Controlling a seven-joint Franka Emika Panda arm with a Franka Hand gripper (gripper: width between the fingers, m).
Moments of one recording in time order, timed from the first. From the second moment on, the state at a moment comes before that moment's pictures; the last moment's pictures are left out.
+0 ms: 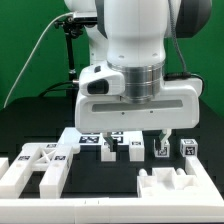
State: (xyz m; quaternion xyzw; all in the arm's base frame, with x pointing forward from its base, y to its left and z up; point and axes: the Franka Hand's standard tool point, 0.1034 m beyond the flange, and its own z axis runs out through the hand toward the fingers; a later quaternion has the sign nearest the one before) arm 0.564 0.037 0.066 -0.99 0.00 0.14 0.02
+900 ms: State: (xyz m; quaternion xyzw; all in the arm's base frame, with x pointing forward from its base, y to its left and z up) arm 0.495 0.045 0.047 -0.91 0.01 0.41 0.02
